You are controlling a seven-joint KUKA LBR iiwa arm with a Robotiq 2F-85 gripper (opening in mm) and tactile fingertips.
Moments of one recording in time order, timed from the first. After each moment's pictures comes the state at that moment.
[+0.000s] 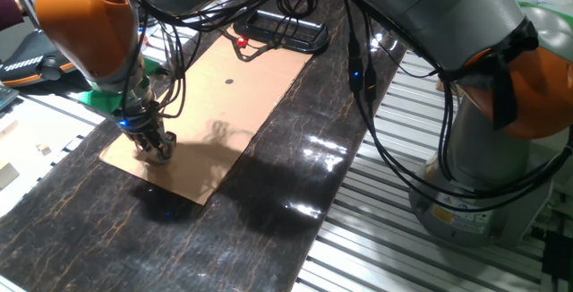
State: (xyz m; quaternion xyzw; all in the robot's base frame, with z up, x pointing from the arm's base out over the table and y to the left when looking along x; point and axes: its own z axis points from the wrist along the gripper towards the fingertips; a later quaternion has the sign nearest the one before) arm 0.632 0.186 0.033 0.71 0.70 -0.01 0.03
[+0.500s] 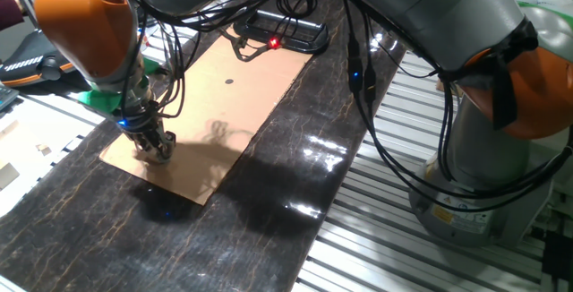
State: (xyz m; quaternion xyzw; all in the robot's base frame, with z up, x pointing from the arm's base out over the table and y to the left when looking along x) arm 0.633 0.185 0.033 0.71 0.70 -0.01 0.03
